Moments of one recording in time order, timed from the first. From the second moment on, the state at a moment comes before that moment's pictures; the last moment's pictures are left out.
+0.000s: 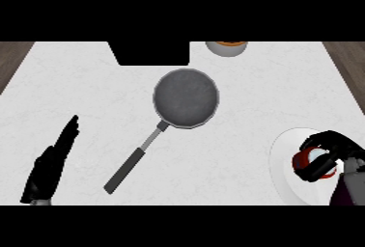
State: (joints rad) left arm 0.10 0.18 0.05 -1.62 -0.20 -0.04 0.12; right arm -0.16 -0.44 -0.01 -1.36 0.35 0.49 0.80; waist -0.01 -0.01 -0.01
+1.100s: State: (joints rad) left arm 0.09 0.18 0.04 -1.63 -0.21 -0.05 0.13; right arm -0.37 -0.21 0.38 -1.82 1.23 0.07 1.02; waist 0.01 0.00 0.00
